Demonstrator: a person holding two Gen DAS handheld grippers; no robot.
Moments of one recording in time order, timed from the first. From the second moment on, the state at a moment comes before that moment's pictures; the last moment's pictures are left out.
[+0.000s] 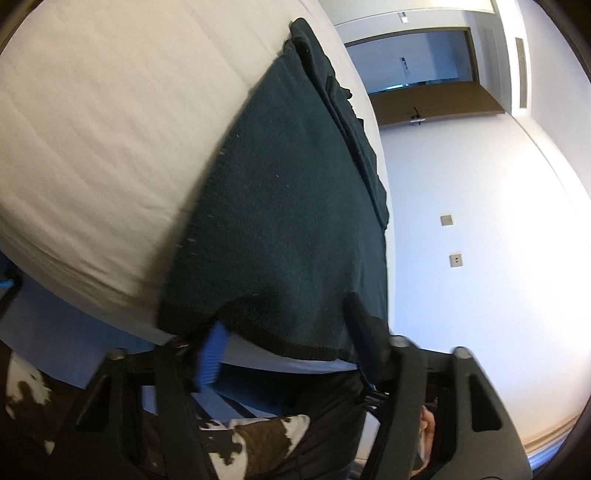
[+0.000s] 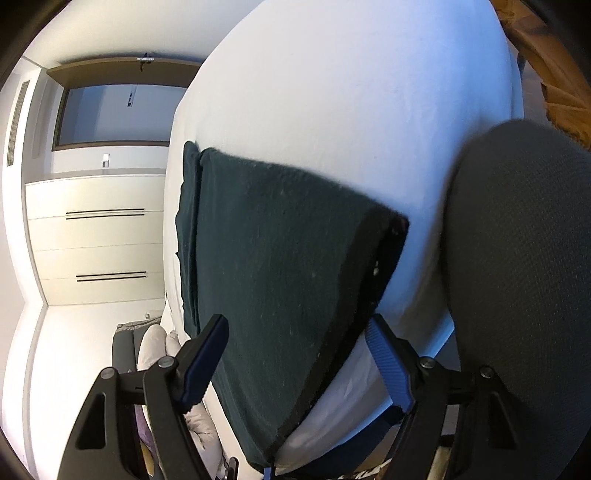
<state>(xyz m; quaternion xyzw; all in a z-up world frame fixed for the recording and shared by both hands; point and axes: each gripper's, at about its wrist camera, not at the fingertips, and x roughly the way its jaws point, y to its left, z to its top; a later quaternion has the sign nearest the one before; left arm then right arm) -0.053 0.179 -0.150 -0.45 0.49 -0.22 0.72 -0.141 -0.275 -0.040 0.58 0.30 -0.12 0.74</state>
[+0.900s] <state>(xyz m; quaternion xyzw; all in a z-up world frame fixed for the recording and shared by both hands) -0.053 0.196 -0.127 -0.43 0.45 -0.21 0.75 -0.136 -0.291 -0.016 0.49 0.28 -0.11 0.81</state>
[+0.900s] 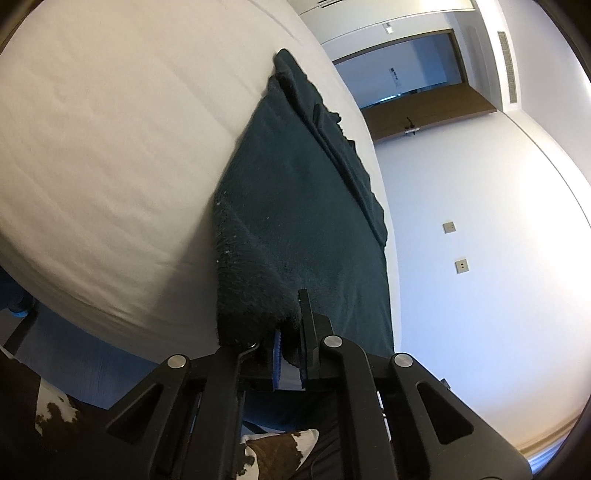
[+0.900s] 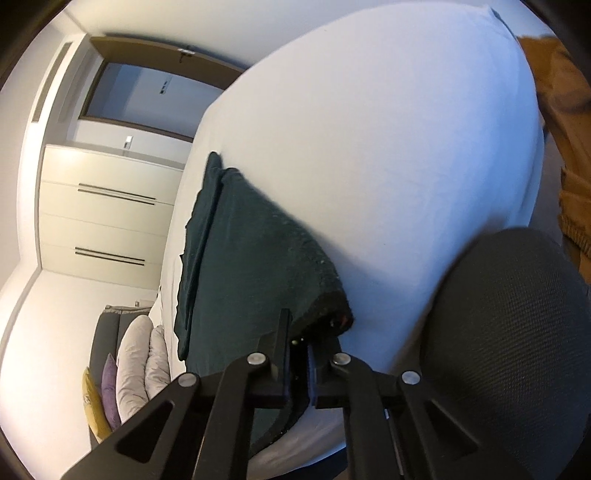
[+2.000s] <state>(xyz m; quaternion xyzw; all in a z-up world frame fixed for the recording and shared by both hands) 0.016 0.216 -0.026 -0.42 0.34 -0.21 0.81 -0.076 -0.272 0.089 0.44 0.22 -0.02 0.87</state>
